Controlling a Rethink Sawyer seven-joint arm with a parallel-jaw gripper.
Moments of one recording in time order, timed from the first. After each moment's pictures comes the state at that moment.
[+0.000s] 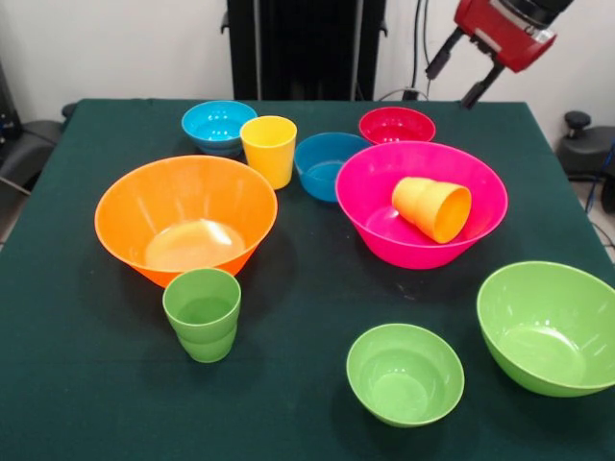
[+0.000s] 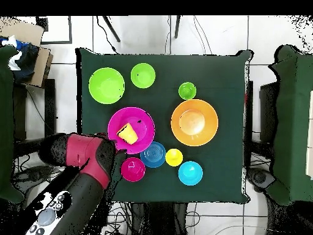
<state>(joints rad) 0.59 -0.36 -0.72 1.54 0.37 0.75 2.33</state>
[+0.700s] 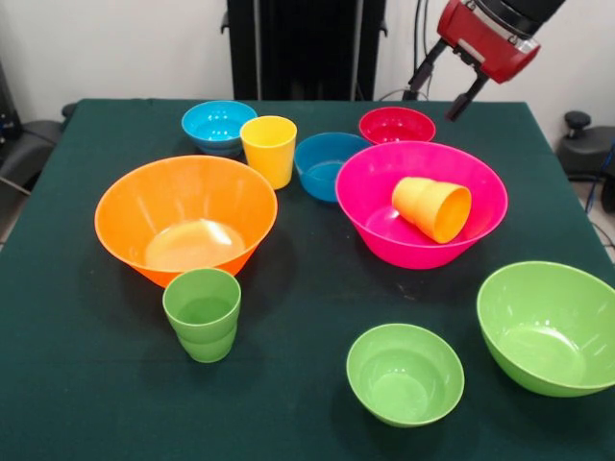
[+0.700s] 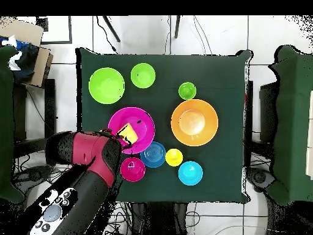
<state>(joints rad) 0.58 -0.35 -0.72 1.54 0.37 0.68 2.33</state>
